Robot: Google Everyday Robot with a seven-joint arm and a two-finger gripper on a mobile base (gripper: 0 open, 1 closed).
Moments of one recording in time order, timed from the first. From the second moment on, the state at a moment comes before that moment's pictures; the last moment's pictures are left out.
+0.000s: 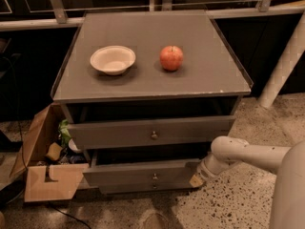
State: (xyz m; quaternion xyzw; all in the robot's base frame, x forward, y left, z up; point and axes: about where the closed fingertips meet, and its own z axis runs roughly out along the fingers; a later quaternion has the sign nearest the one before) arm 0.510 -0.205 0.390 -0.35 0.92 0.15 0.06
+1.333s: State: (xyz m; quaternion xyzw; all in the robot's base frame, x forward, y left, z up) arm 0.566 -0.205 0.392 -0.32 0.93 0.14 0.11
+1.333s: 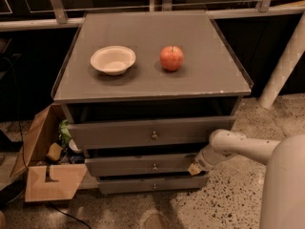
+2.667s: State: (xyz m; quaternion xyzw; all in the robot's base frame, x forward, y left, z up) arm 0.557 -0.223 0.397 -0.30 0.94 0.14 0.10
